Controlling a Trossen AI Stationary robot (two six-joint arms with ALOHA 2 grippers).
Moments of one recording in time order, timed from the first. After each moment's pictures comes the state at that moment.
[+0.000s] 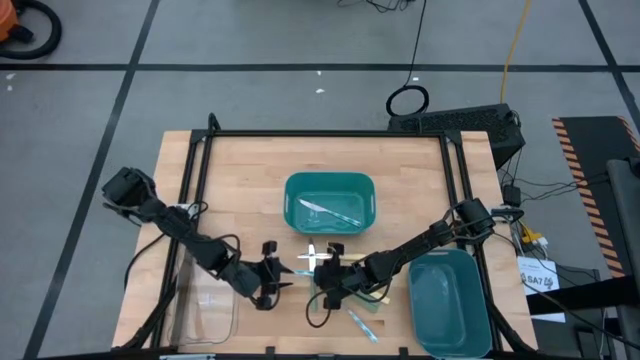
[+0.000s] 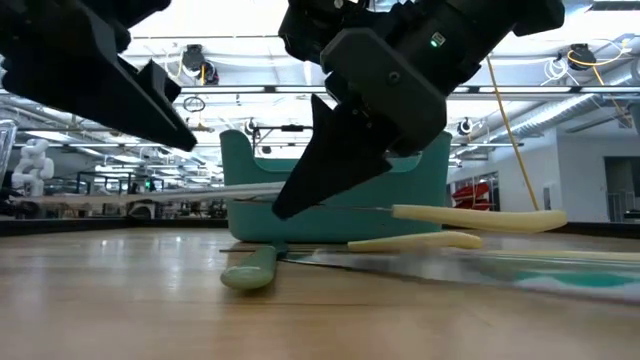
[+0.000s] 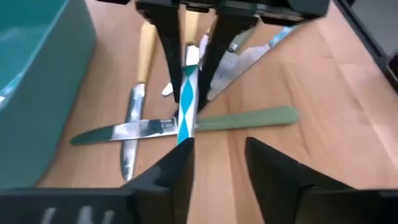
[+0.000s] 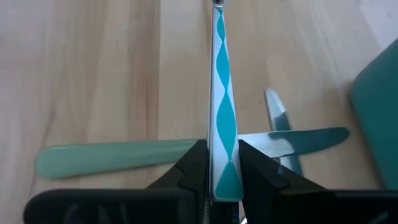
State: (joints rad) left arm -0.61 1.56 0.68 0.18 -0.43 -0.34; right arm 0.43 2.04 1.26 -0.10 0.42 0.30
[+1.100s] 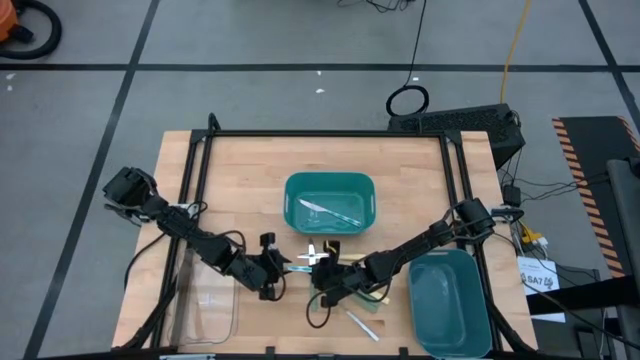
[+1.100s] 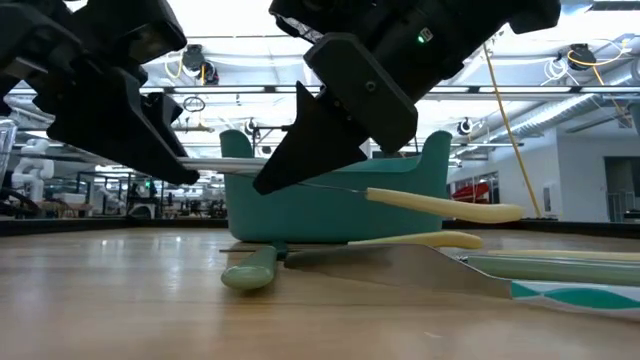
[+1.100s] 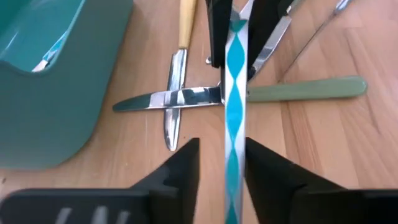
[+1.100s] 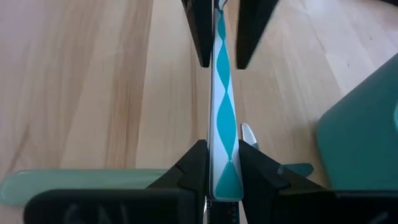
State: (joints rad) left arm -0.55 1.56 0.68 0.05 -0.45 -0.37; right arm 0.42 2.04 1.26 -0.02 0.51 0.16
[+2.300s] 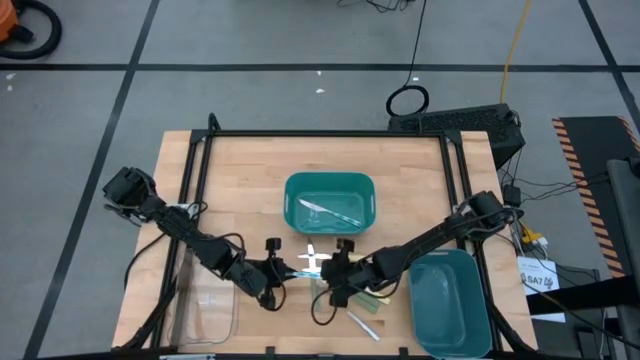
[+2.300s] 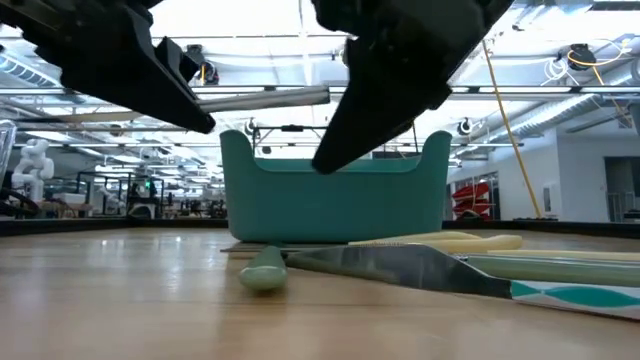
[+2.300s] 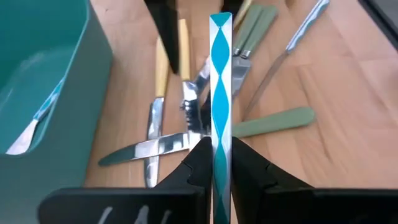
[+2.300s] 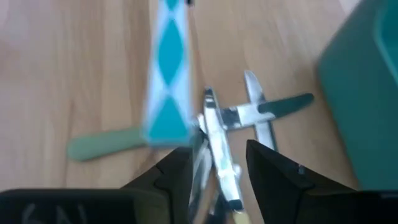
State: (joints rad) left arm -0.58 1.56 0.77 0.05 -0.45 -0.24; right arm 0.44 1.91 1.26 -0.30 0.40 0.44
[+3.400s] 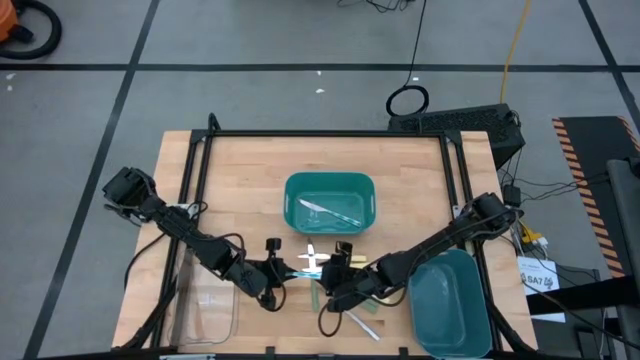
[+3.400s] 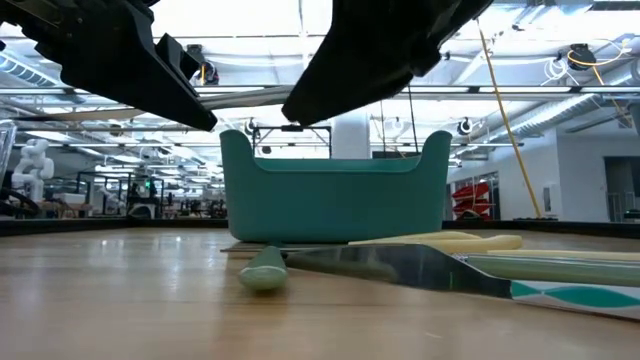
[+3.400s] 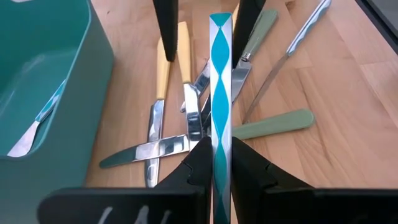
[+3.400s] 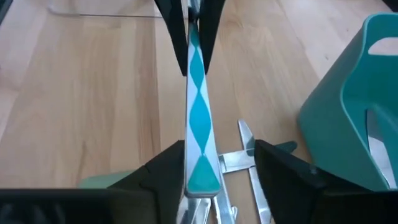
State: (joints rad) left arm -0.58 1.56 0.78 0.06 -0.45 -0.24; right arm 0.48 1.91 1.26 -0.16 0.55 0.35
